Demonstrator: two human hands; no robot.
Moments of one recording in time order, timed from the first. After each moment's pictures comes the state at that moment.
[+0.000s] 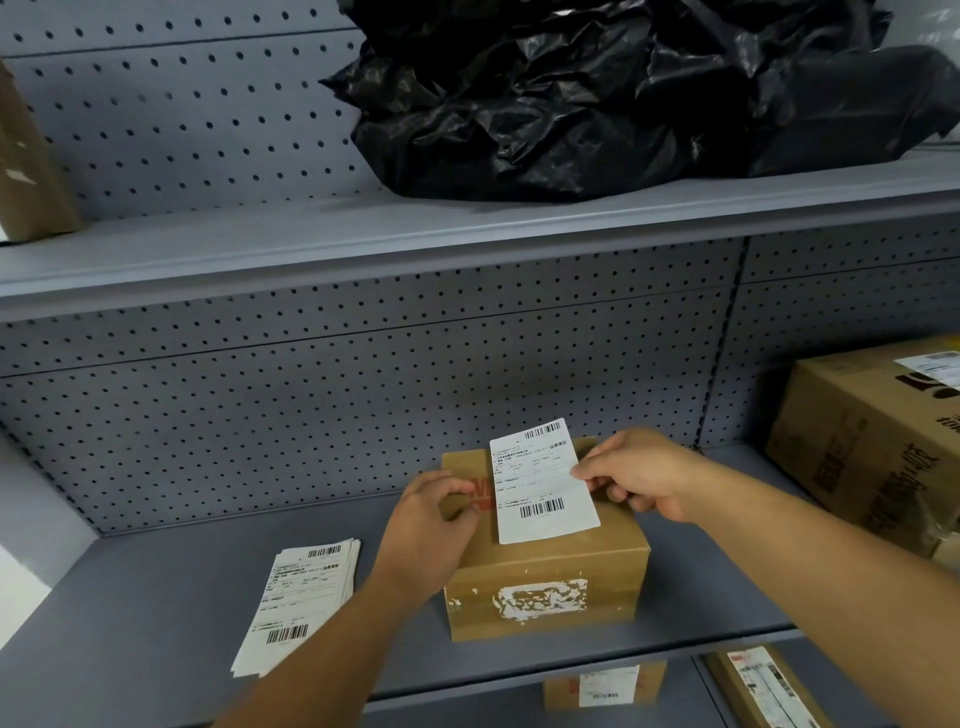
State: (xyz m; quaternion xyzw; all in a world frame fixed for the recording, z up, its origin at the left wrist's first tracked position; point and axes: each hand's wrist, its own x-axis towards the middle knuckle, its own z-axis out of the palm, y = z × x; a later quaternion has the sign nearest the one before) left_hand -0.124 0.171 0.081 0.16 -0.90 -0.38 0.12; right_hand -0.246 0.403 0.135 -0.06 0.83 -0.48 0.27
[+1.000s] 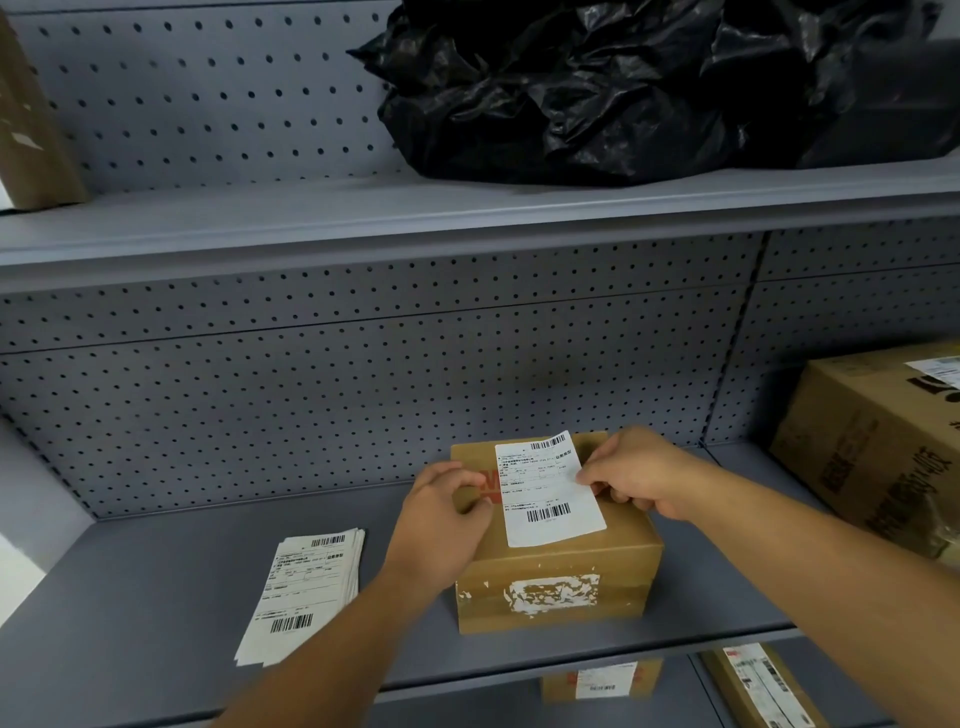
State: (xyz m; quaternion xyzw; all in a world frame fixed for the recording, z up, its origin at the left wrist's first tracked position) left_hand -0.126 0.166 0.073 0.15 -0.89 -0.41 0.12; right_hand -0.249 0.383 0.124 -0.04 0.88 -0.41 0.24
